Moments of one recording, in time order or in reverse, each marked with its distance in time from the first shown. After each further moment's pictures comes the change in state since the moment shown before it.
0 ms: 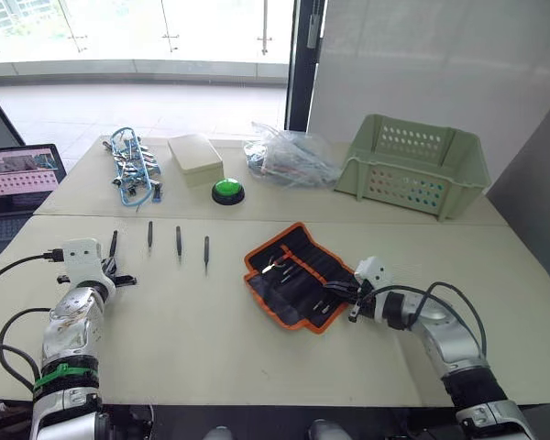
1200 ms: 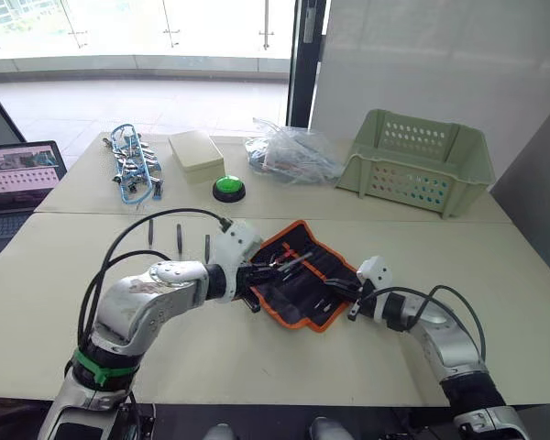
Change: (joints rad) left arm -0.150 0.013 -0.617 -0.831 -0.349 0.795 -0.278; right arm 0.024 0.019 -0.029 -0.029 0.008 -0.012 -0.037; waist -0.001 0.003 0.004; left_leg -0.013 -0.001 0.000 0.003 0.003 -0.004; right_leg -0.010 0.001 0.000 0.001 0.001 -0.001
